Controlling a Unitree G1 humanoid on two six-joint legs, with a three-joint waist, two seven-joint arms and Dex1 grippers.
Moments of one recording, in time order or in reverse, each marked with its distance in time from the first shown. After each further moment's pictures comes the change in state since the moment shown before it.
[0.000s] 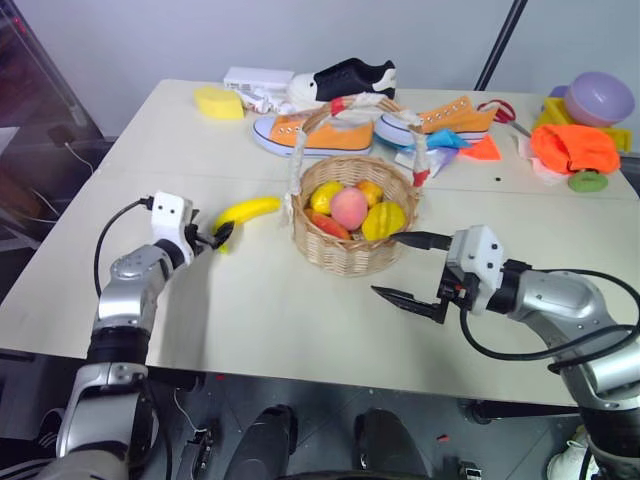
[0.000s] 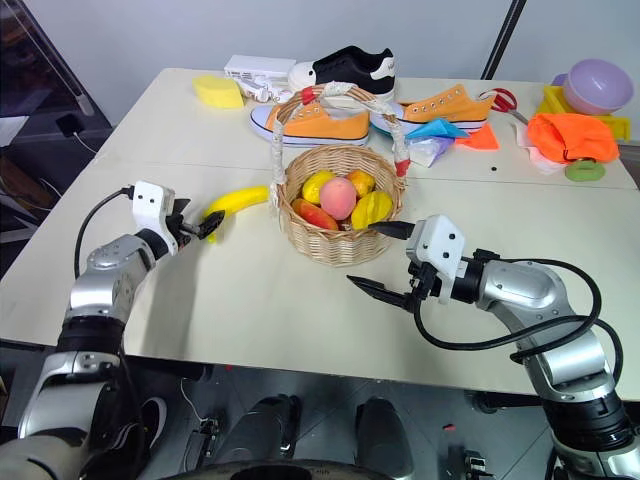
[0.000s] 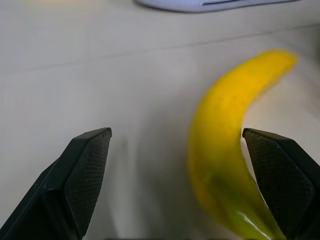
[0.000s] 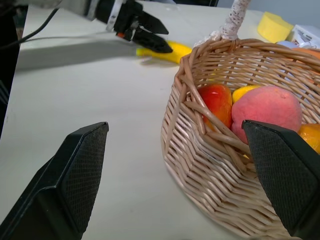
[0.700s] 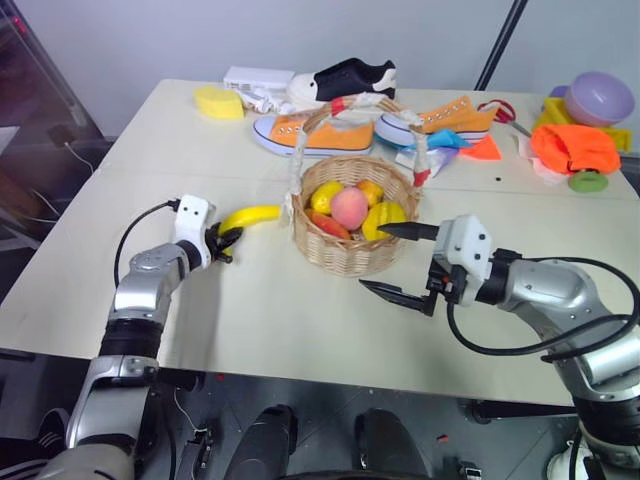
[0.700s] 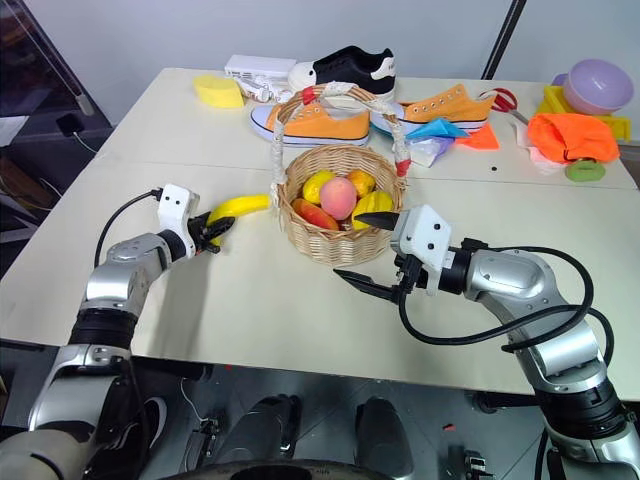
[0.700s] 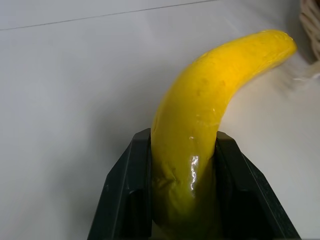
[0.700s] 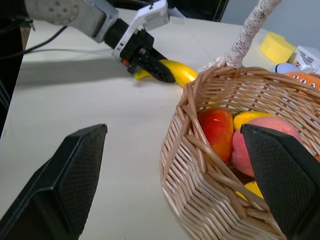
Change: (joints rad) left arm 0.064 0.004 -0.054 -0.101 0.041 0.070 -0.022; right arm -0.077 0.011 0.046 -0.034 0.002 0.059 -0.036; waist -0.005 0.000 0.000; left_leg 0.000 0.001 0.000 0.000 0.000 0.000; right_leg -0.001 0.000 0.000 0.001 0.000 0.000
